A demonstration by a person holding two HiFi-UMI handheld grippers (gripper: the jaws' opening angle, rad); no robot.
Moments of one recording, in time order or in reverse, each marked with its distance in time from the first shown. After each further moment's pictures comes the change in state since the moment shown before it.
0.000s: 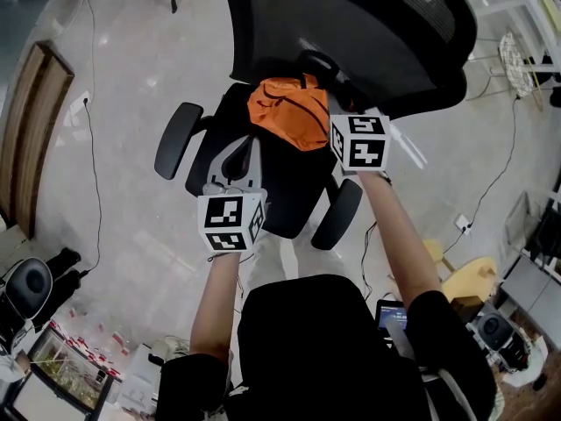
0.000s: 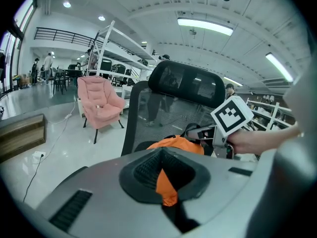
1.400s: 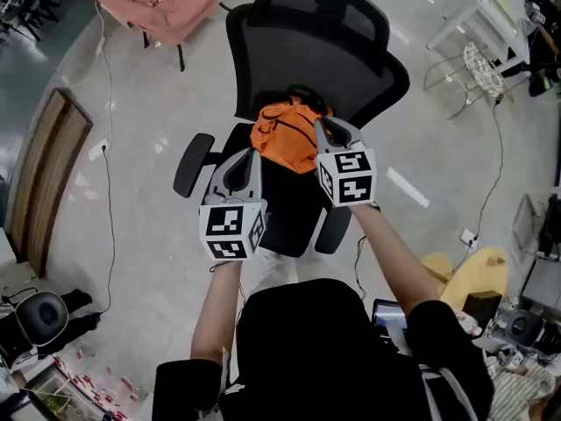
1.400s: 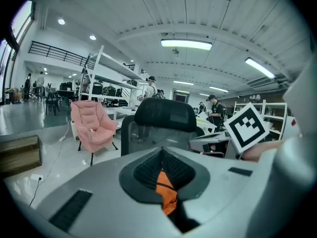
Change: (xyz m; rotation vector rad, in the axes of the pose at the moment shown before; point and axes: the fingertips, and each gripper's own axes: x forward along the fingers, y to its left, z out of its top) left arm -0.114 -0.052 0.073 0.123 -0.182 -0.066; right arm -0.157 0.065 0.044 -0.015 -0.207 0.015
